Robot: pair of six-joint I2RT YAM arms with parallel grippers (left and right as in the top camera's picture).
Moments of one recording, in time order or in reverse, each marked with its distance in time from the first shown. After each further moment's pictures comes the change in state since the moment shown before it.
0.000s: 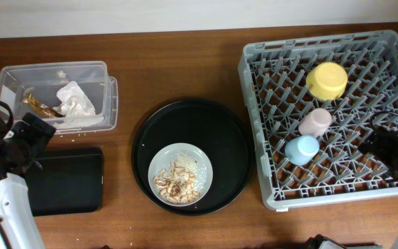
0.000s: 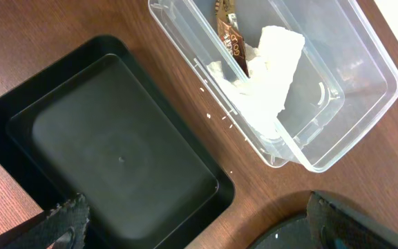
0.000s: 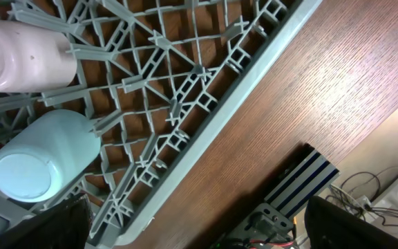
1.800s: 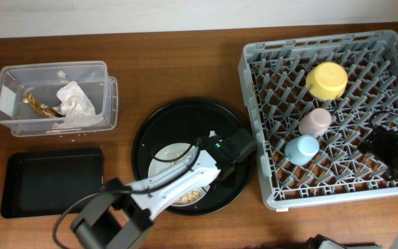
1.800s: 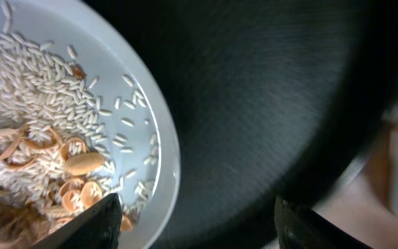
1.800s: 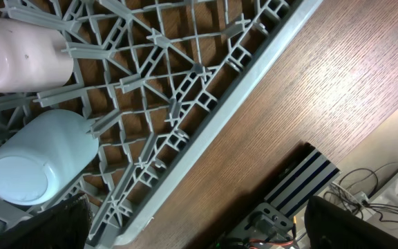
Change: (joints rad) left arm -1.405 0.580 -0.019 0.138 -0.055 -0.277; right arm 0.000 0.016 -0.002 0.002 0.000 0.000
